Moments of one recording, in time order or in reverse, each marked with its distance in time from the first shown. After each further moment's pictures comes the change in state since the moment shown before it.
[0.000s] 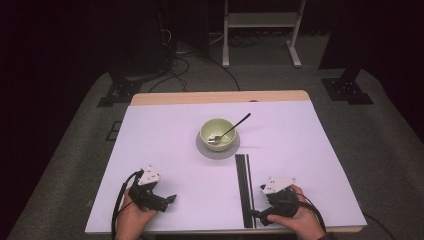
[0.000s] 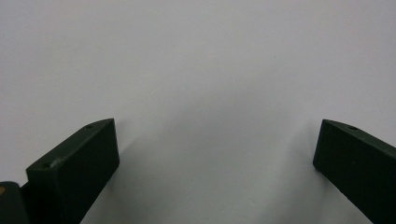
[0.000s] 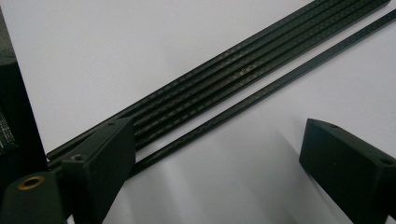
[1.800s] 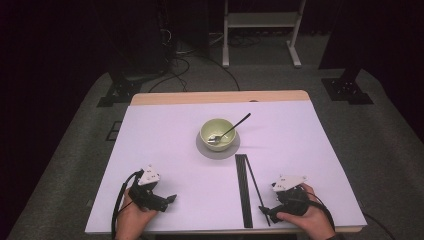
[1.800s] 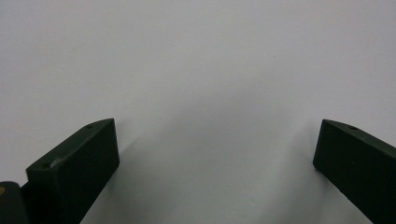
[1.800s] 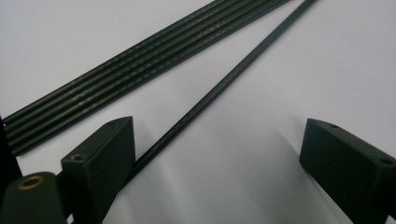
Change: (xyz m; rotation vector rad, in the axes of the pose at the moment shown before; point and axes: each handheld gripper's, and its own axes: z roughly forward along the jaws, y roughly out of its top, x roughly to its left) left arm 0.000 0.000 0.000 0.000 0.000 0.000; right arm -0.016 -0.014 -0.016 0.035 -0.069 0.035
